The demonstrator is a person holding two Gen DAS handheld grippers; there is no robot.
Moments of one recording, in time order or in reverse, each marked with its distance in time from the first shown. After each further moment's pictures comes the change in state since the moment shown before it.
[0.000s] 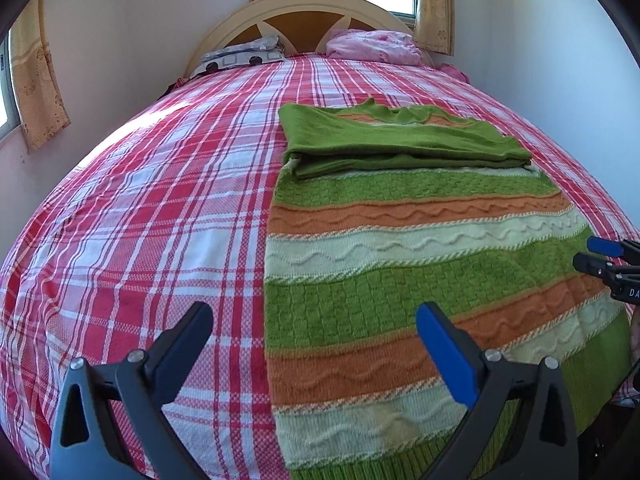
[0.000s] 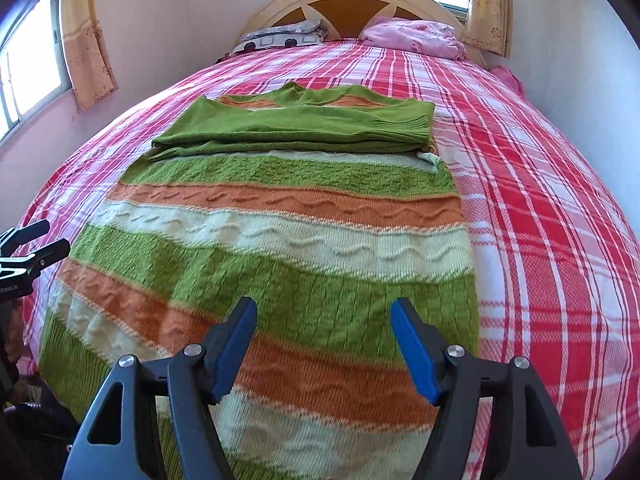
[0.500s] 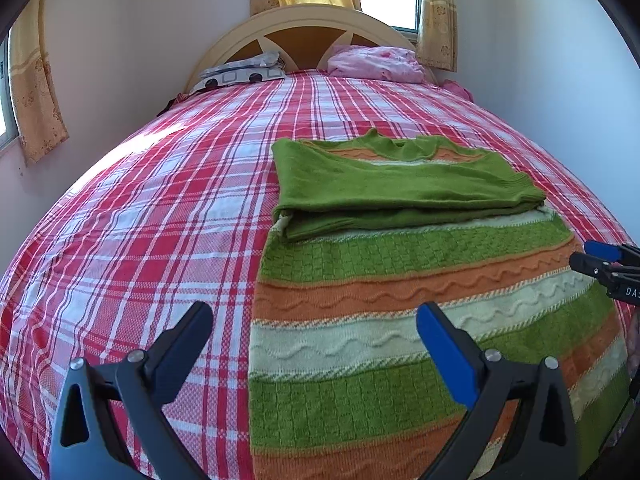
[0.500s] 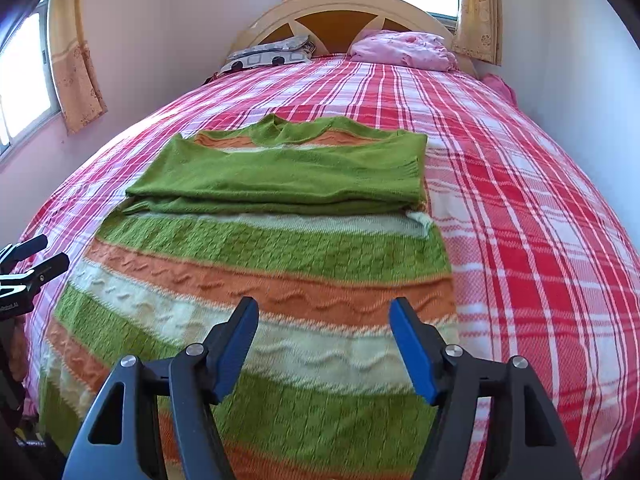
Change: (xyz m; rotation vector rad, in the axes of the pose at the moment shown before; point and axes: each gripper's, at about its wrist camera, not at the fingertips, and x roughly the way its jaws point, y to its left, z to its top) left arm 0.027 -0.008 0.049 -0.009 -0.054 0.005; right arm 0.024 -0.020 0.054 0.036 -0.048 -0.007
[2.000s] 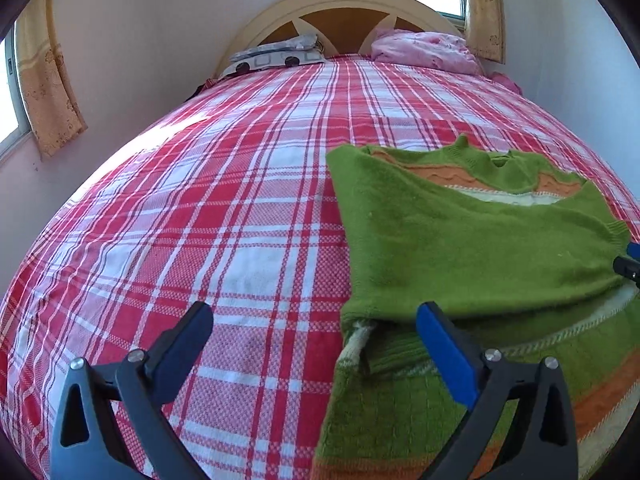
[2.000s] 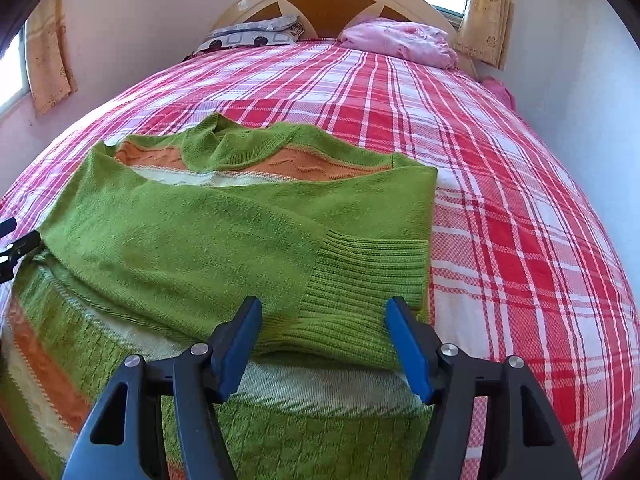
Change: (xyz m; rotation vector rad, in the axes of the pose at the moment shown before) left arm 0.110 0.037 0.066 -0.036 0.054 0.135; right arm 0.108 -0.028 0.090 -0.056 0.048 -0.108
